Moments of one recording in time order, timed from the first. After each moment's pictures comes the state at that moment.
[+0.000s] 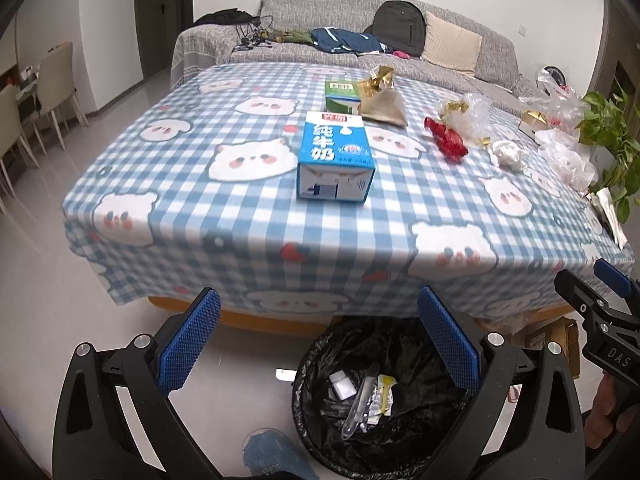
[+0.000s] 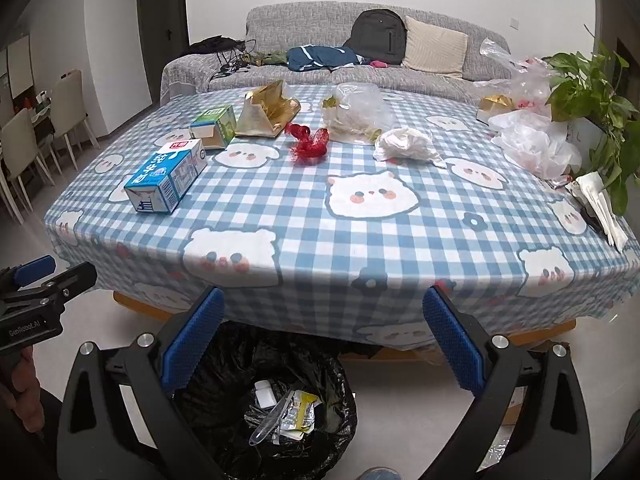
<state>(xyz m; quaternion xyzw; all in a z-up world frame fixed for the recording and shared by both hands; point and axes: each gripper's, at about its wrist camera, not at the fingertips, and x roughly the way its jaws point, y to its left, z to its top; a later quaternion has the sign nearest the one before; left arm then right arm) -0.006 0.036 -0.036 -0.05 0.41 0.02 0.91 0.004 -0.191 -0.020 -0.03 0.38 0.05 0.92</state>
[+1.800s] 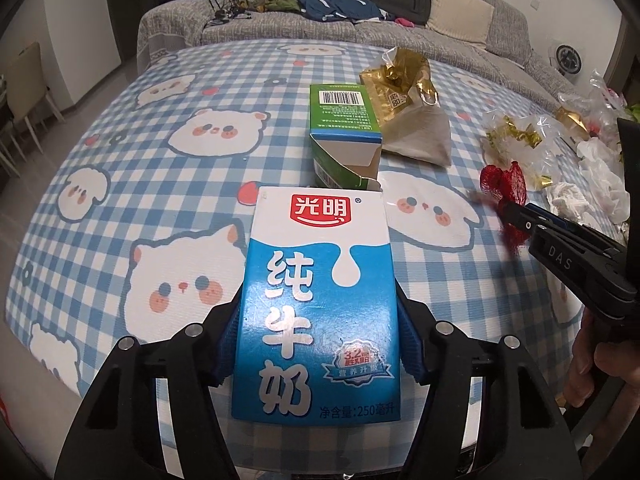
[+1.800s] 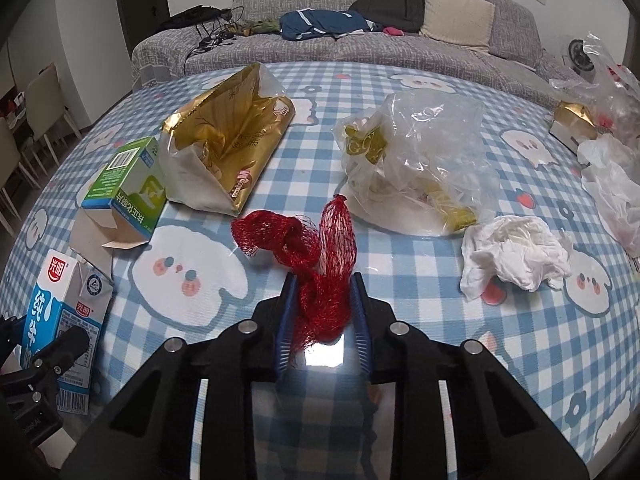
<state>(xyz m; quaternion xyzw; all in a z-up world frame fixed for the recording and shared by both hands) 0.174 0.043 -0.055 -0.04 0.48 0.01 0.88 0.236 -0.144 -0.059 -0.03 0.44 0.06 0.89</state>
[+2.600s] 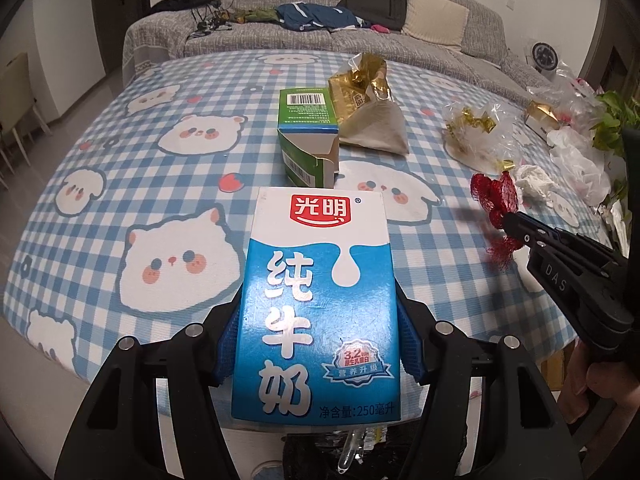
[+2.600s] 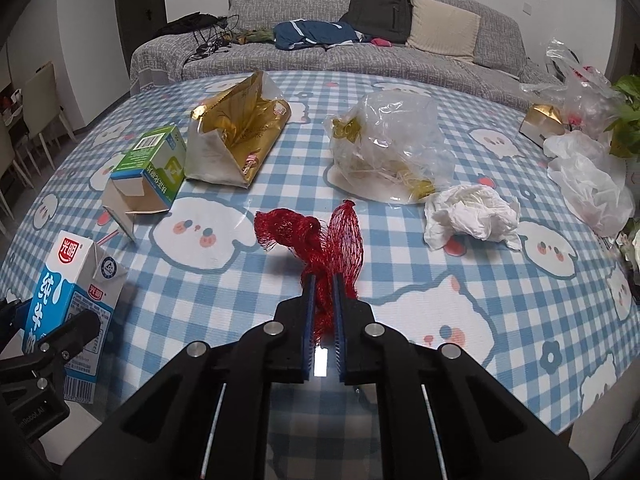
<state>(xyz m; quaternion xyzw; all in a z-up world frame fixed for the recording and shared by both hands) 0.140 0.030 -0.043 -0.04 0.46 -0.02 0.89 0.175 -0.147 -0.041 -0.04 0.43 0.04 0.90</state>
